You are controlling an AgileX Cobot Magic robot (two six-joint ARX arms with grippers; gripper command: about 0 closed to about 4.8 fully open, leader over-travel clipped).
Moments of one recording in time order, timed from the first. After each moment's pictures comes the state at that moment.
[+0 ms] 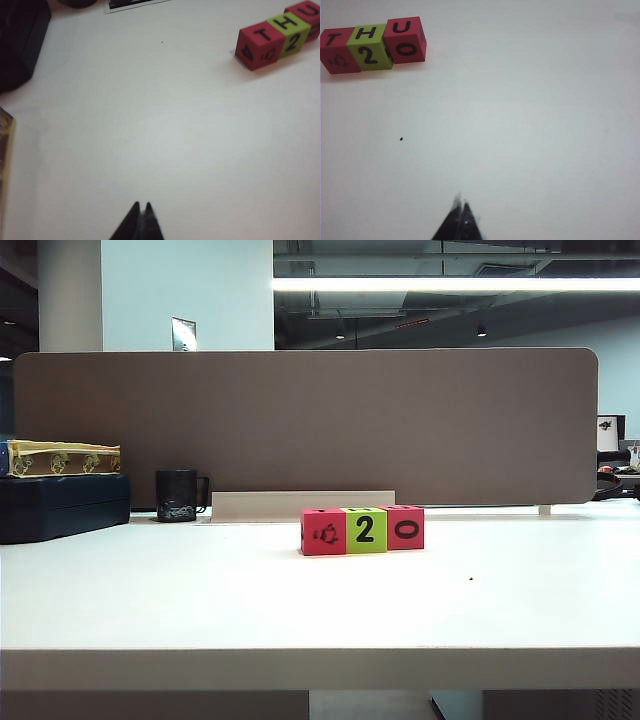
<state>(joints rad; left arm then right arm) -0.49 0.57 0.53 -0.42 -0.27 0.02 0.31 0.48 0.35 -0.30 0.16 0.14</state>
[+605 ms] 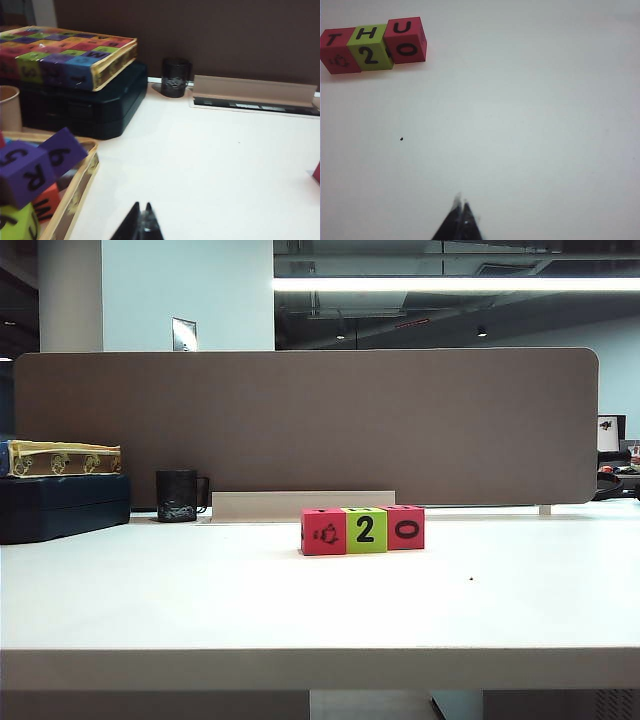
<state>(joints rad) 0.04 0.28 0.19 0.05 0.00 -0.05 0.31 0.47 0.35 -0.30 0.16 0.14</state>
